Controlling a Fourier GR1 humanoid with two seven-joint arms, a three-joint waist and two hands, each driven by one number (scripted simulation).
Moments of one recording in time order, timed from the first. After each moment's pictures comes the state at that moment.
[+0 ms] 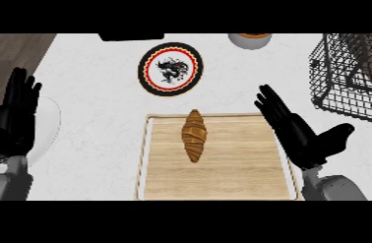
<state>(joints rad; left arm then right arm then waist) -0.12 0.43 0.04 -1.52 0.31 0.32 -0.01 -0.14 -0.35 0.31 -1.58 -0.45 -0.06 0.06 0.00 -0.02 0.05</state>
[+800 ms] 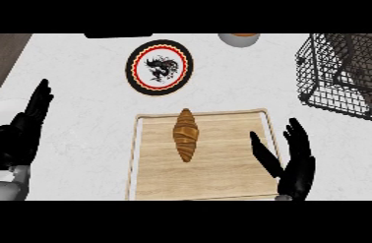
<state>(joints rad) -0.08 0.52 -0.10 -1.48 0.12 0.28 0.02 0.08 -0.09 0.29 -1.55 -0.01 -0.96 0.08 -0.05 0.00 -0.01</state>
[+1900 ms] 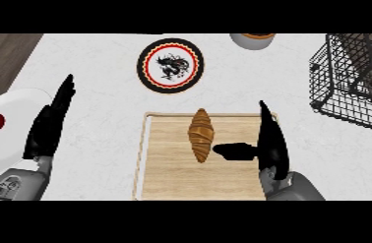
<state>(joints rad) -0.16 0.47 -0.17 -1.44 0.05 0.28 0.05 -0.25 -0.23 0.52 -1.63 0.51 -0.51 1.16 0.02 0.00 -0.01</state>
